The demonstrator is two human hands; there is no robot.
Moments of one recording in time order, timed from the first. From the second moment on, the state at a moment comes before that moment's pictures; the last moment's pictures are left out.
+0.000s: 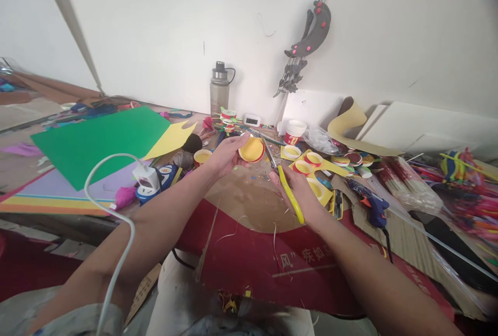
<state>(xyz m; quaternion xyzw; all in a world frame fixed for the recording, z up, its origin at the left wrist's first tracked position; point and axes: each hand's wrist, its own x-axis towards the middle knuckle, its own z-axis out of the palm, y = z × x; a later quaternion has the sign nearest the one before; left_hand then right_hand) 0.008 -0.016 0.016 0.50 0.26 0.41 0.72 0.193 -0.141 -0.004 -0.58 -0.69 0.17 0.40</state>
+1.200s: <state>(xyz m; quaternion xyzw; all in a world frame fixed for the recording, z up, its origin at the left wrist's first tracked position) 0.004 -0.011 0.013 0.56 0.29 0.42 0.66 0.190 -0.145 0.001 -0.58 -0.70 0.17 0.37</state>
